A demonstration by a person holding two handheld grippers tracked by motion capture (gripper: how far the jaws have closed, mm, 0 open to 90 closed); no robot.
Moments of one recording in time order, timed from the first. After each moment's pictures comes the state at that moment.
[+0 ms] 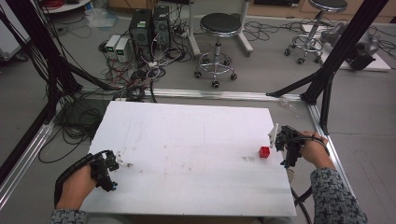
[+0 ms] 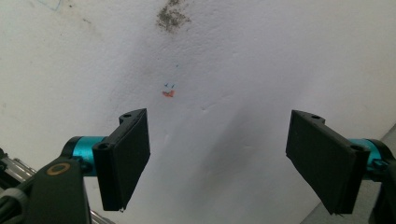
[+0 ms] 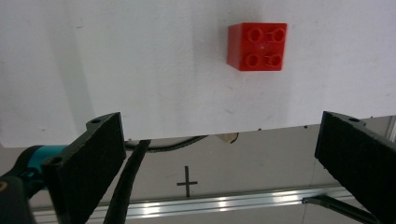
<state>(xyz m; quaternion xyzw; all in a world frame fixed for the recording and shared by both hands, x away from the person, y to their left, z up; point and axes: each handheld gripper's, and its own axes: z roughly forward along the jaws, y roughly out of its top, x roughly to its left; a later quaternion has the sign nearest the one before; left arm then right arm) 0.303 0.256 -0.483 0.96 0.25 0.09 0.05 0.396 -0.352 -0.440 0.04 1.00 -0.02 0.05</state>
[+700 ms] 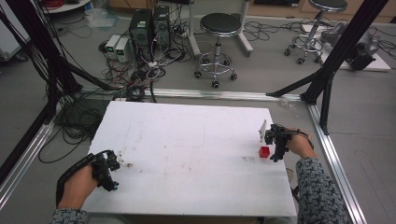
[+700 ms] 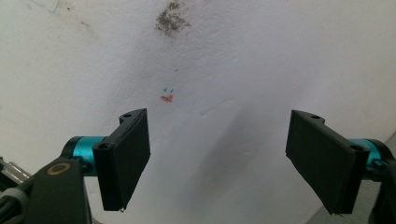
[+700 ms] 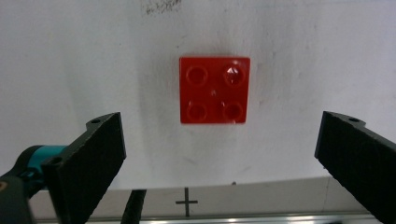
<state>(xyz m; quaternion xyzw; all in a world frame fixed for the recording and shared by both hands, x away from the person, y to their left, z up) 0.304 0.254 -0.485 0.96 0.26 0.08 0.05 0.447 -0.343 -0.491 0.03 1.00 0.00 0.02</state>
